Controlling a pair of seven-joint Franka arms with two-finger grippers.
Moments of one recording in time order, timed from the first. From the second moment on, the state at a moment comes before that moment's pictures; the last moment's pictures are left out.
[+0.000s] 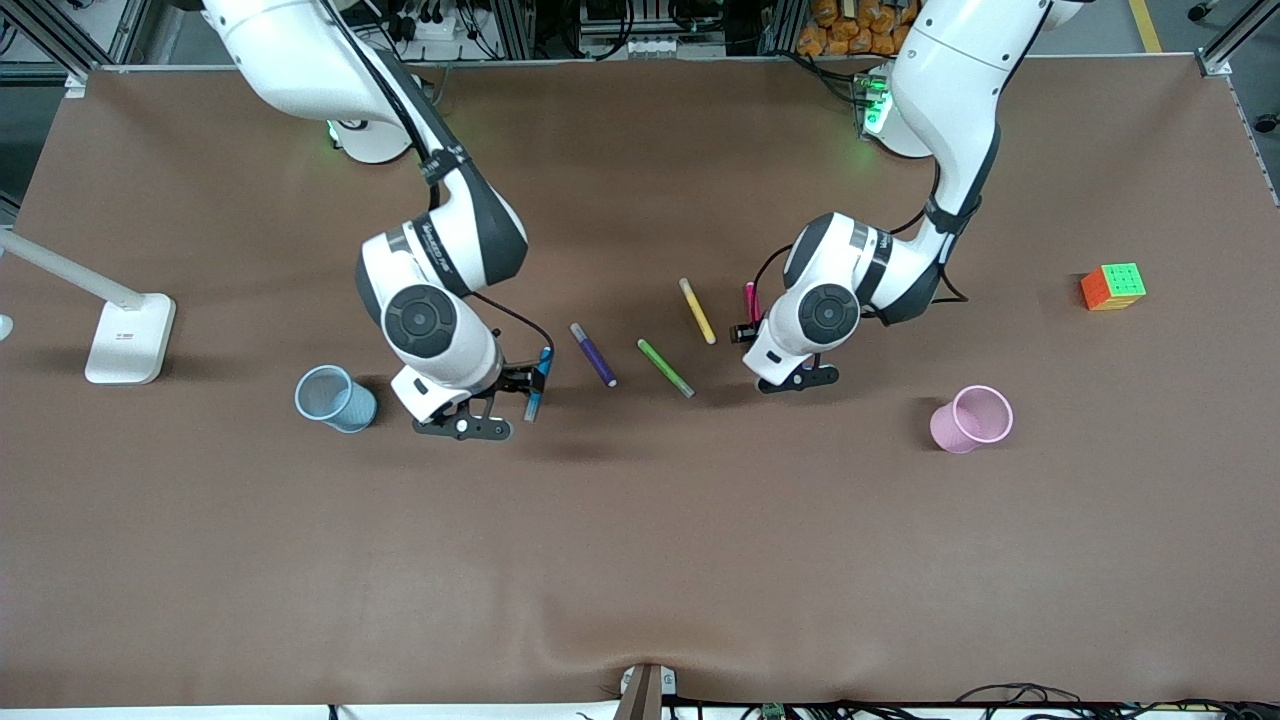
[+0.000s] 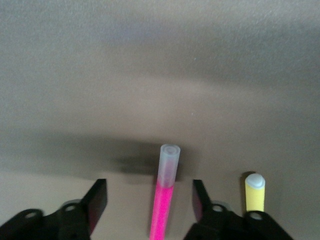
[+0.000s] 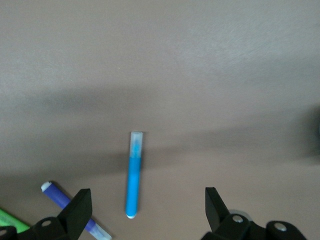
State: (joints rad) left arm -0.48 0.54 -0.08 -1.95 -0.19 2.23 -0.57; right arm 0.52 0.56 -0.03 -1.62 0.05 2.08 0.58
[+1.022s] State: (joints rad) left arm -0.48 0.57 -0.08 -1.93 -0.23 2.23 -0.57; right arm 0.58 0.66 -0.04 -1.72 0.05 2.33 0.57
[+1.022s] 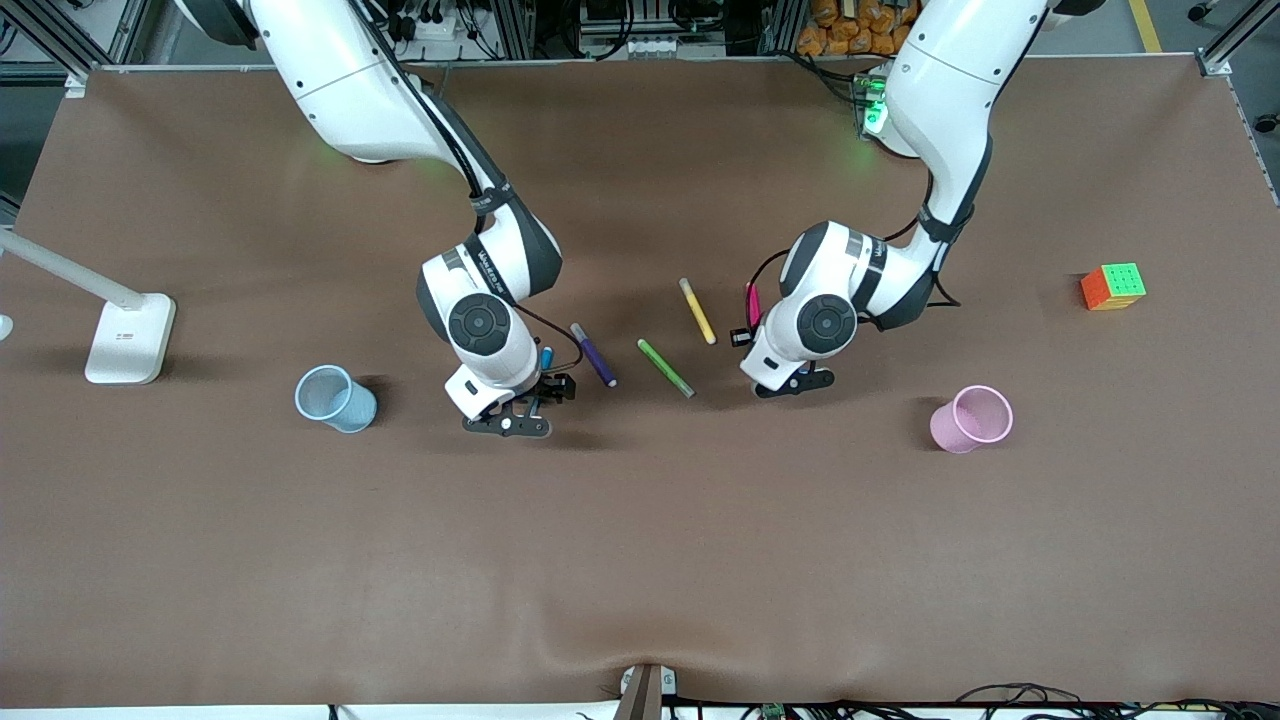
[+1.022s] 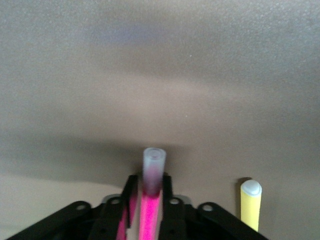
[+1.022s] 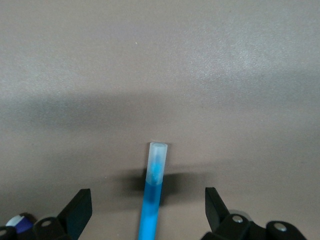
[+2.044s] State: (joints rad) left arm -0.35 0.36 -0.06 -1.90 -0.19 2.03 -0.57; right arm 0.58 0.70 -0.04 -1.72 0.05 2.34 0.57
